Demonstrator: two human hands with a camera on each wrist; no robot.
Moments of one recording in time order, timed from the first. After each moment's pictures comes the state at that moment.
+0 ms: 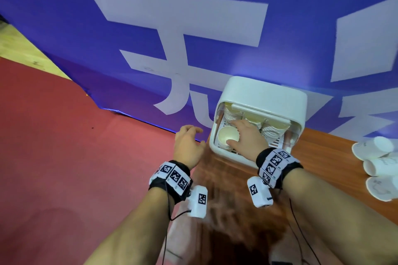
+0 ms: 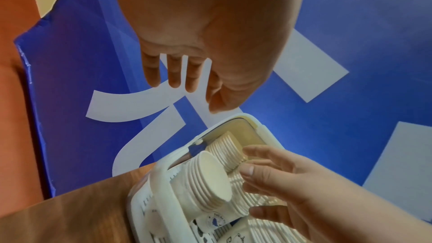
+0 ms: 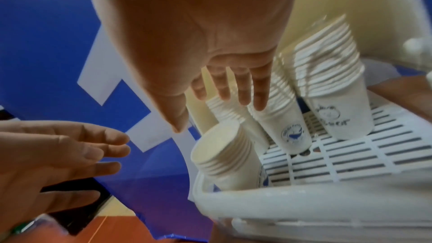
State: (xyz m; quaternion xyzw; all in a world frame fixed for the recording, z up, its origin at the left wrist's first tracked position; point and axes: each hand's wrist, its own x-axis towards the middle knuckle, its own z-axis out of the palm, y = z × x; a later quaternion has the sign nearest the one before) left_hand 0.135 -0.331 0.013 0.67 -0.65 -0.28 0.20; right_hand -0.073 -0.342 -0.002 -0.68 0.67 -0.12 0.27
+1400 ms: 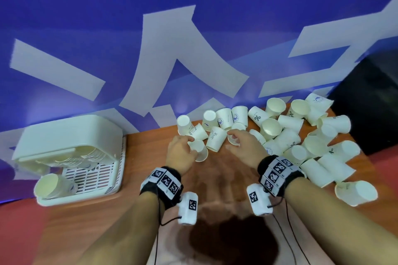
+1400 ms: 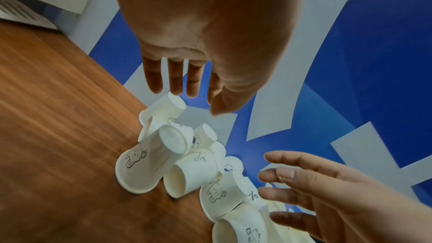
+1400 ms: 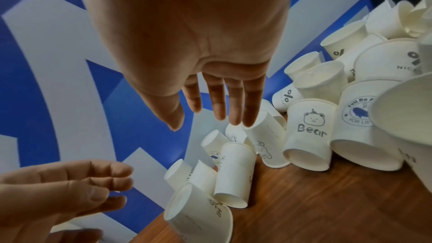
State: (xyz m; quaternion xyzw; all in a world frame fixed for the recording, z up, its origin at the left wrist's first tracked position) left_hand -0.369 -0.185 0.010 0.48 -0.80 -0.34 0.06; right_hand -0.558 -0.060 0.016 -0.43 0.81 -0.27 0.29
